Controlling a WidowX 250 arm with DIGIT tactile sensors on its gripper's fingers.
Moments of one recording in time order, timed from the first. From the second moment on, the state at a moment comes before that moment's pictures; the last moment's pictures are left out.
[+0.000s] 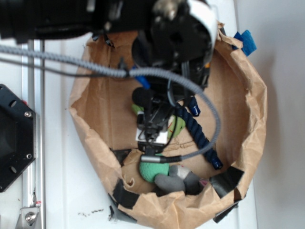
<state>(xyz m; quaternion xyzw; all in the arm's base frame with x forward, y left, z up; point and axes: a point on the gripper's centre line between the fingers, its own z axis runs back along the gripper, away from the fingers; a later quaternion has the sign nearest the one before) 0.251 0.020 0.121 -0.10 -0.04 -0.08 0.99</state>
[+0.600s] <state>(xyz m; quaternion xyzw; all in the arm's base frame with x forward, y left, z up) 0.239 -0.019 0.063 -0.05 -0.02 -0.11 0.99</state>
